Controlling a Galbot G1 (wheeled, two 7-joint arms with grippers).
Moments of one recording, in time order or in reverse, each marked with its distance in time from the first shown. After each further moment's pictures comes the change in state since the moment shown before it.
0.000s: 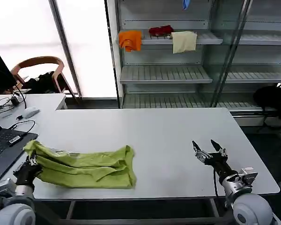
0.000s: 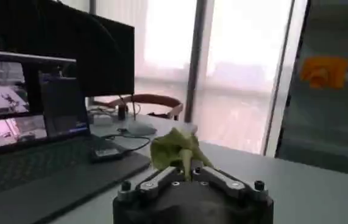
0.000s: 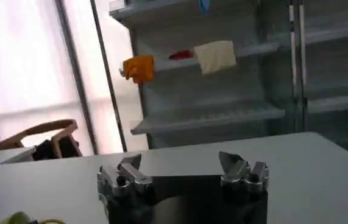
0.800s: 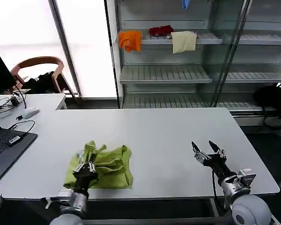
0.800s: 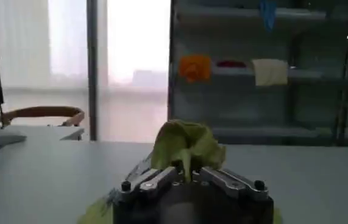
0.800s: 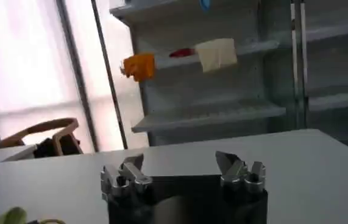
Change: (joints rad) left arm -0.013 -0.128 0.477 0.025 0.397 -0.135 0.114; right arm -0.004 0.011 -0.006 -0.014 -0.011 0.003 -0.010
